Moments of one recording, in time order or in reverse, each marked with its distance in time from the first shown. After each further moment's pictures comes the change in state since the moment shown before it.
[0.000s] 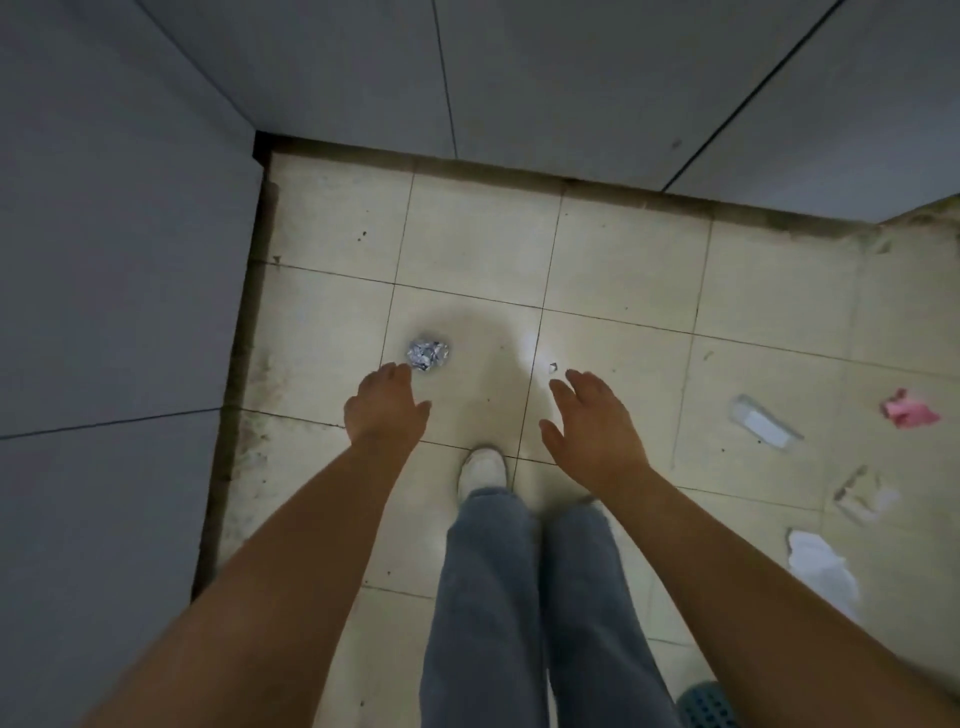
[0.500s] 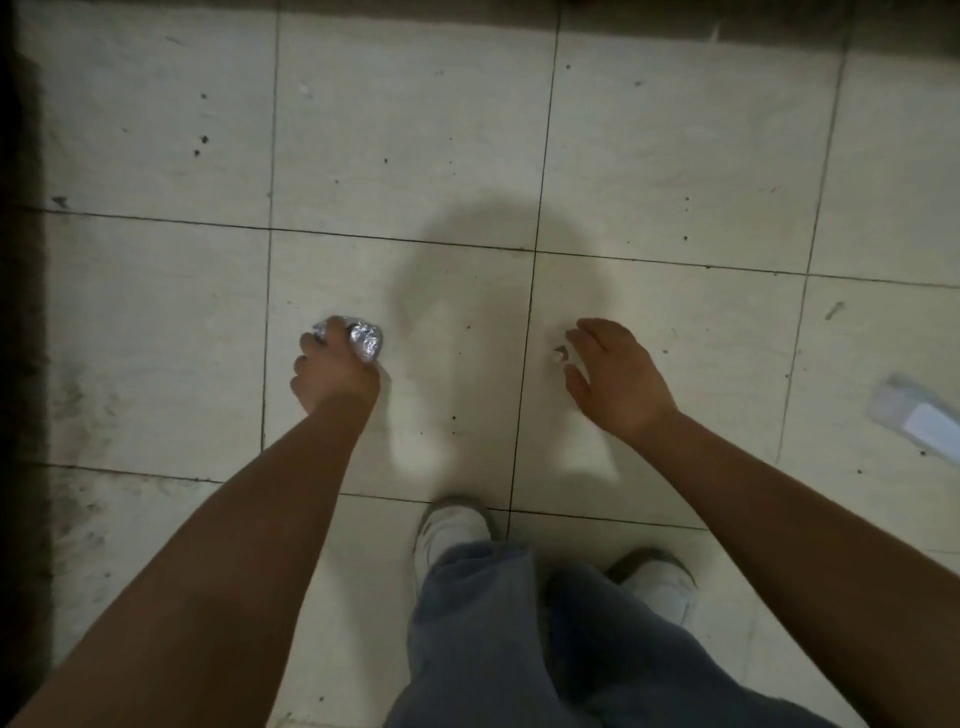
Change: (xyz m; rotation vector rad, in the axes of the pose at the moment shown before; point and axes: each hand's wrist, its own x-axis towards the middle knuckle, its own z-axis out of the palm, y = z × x) left_hand 0.258 0.031 0.193 -0.199 0.123 -0.243; right_hand 0.254 0.137 0.187 0.005 0.265 -0.109
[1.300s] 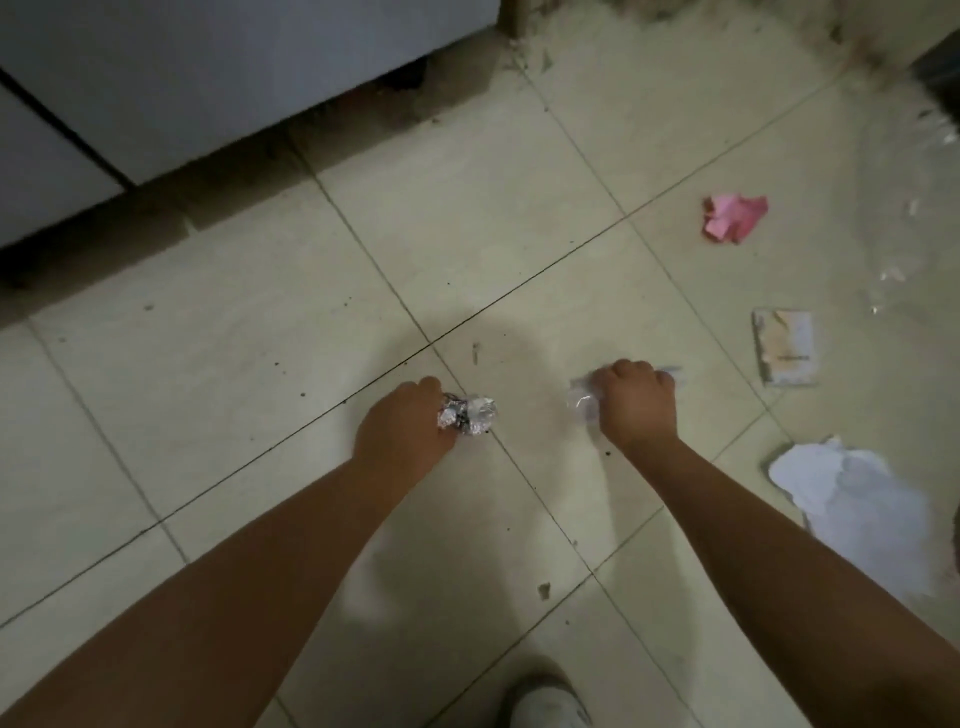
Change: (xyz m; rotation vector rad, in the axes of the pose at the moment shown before) left_hand -0.136 0.316 0.110 0.477 -0.245 1.165; right_hand -0.118 0.281 0.005 0.055 0.093 0.942
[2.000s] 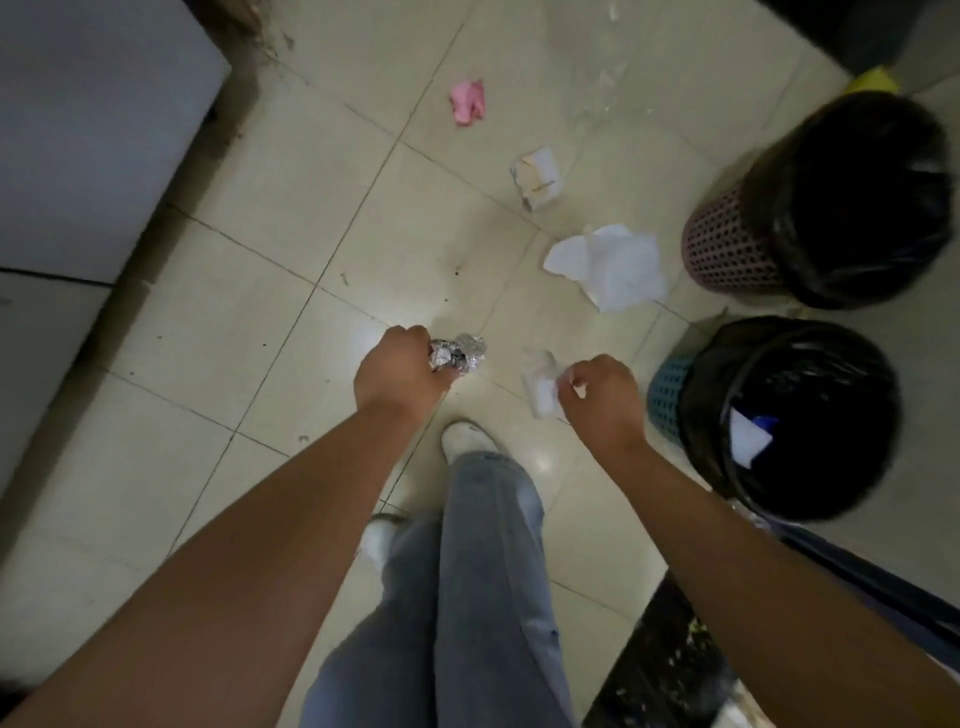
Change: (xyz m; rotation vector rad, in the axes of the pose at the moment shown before) left_hand -0.240 0.232 -0.129 0.214 -0.219 0.074; right_hand -0.336 0.102 -0.187 0.814 0.014 0.518
